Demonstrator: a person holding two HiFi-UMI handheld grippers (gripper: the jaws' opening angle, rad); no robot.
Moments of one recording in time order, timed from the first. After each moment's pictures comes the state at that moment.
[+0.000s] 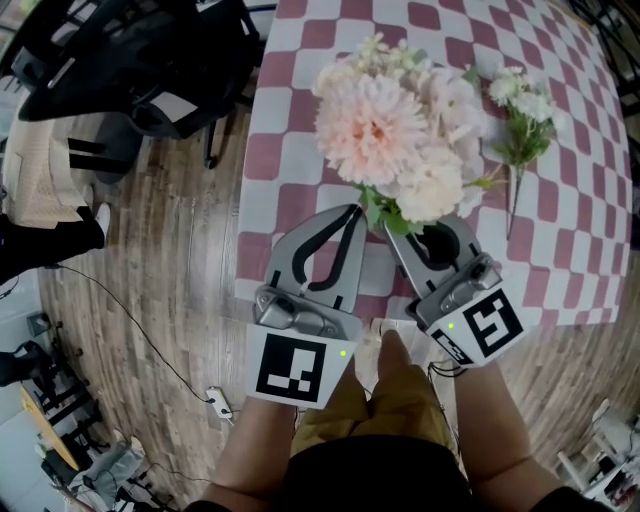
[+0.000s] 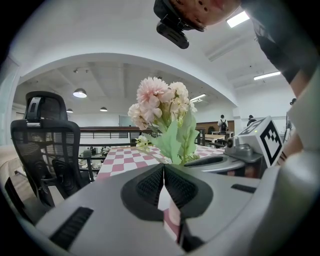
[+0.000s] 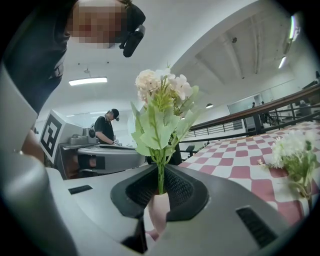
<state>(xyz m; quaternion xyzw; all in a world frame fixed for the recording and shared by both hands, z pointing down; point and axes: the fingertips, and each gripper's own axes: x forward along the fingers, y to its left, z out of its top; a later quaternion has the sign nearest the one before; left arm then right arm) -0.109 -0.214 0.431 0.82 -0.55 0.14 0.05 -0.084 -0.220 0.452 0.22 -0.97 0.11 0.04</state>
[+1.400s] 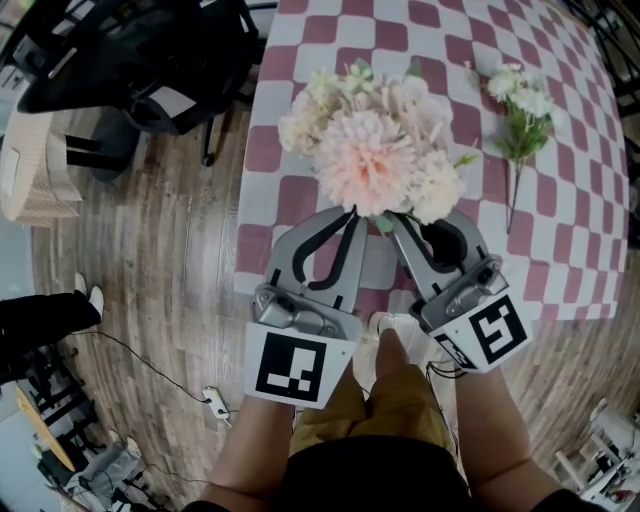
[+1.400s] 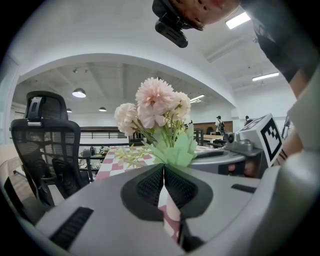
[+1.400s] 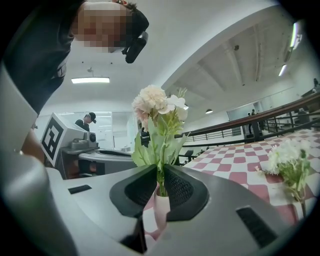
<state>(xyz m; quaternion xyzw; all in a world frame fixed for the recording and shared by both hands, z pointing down) -0.109 -0.200 0.433 0.83 -0.54 0.14 0.05 -0.079 -0.208 0.441 0.24 -0.97 0.09 0.03</state>
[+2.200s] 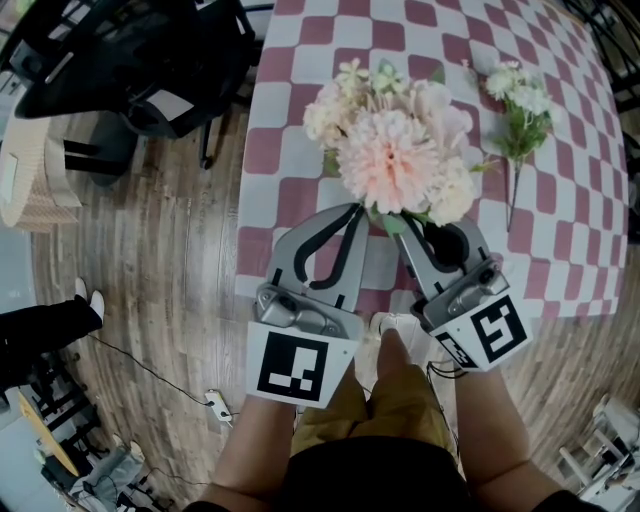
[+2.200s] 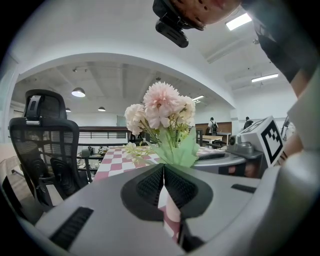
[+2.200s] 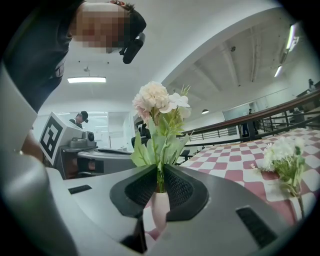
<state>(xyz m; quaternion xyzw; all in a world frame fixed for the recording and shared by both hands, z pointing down) -0.110 -0.203 0.433 0.83 -0.54 0.13 0.05 -0.074 -0.211 0.445 0.26 -0.96 0.10 0.03</state>
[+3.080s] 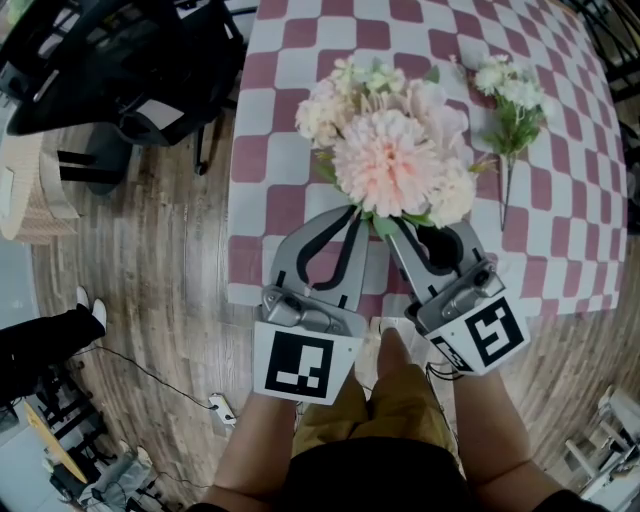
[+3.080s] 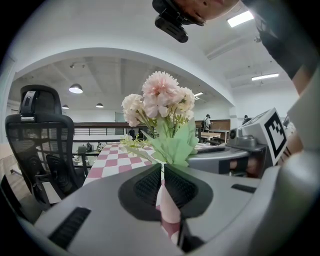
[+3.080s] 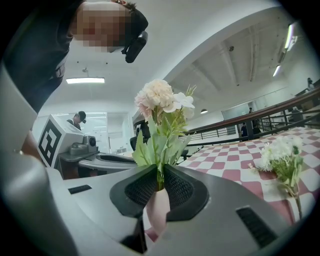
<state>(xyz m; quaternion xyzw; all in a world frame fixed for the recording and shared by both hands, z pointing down) -0.091 -0.215 0.445 0.83 -0.53 0.14 0.06 -0.067 -0.218 0.446 0.26 -0.96 0.10 0.03</state>
